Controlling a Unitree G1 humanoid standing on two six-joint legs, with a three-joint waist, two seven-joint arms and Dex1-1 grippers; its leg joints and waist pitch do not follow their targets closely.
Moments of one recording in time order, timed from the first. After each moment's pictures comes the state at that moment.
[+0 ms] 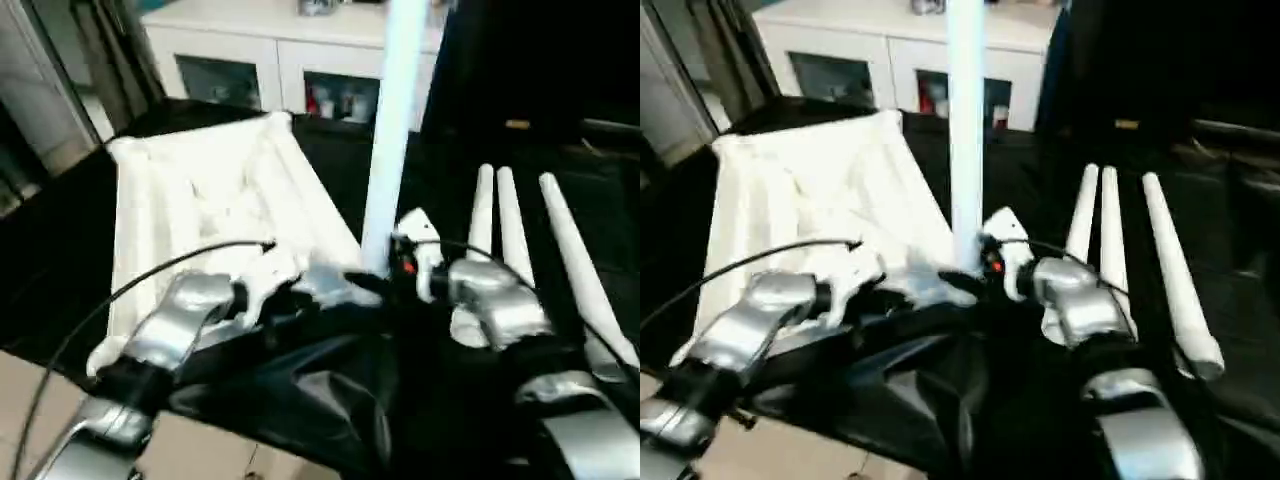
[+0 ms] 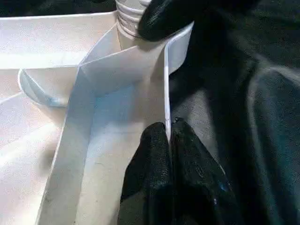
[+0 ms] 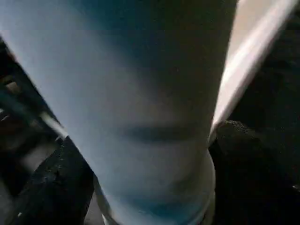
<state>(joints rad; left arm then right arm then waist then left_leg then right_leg) -0.50 0.38 -0.28 0.45 0.00 0.15 -1.05 -0.65 -0.27 0.11 0.73 0.08 0.16 0.99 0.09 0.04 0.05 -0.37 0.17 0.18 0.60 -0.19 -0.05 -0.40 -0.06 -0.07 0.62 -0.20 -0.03</state>
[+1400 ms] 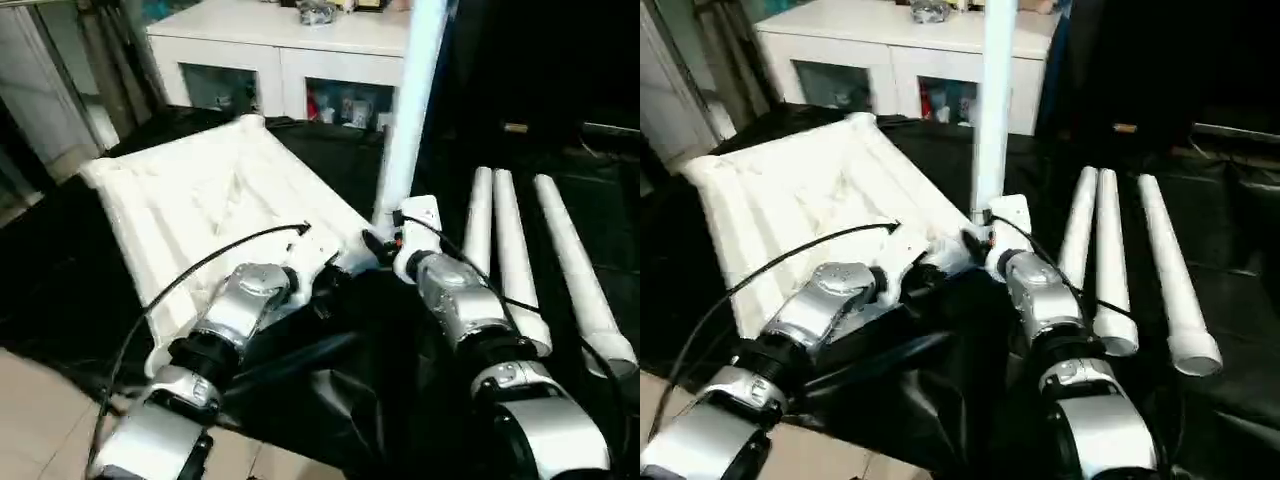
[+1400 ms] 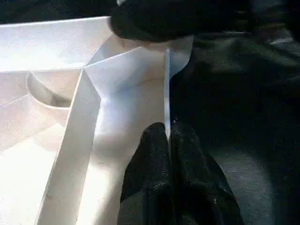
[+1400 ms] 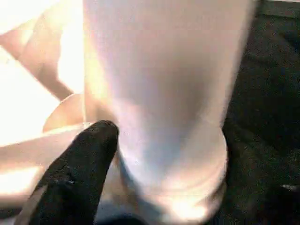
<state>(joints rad) -0.68 0.14 -0.25 0.72 0.07 0.21 -0.64 -0.73 -0.05 -0.05 0.89 0.06 0.14 0.32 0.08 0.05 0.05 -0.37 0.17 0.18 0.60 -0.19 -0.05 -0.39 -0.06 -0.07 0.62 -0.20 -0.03</state>
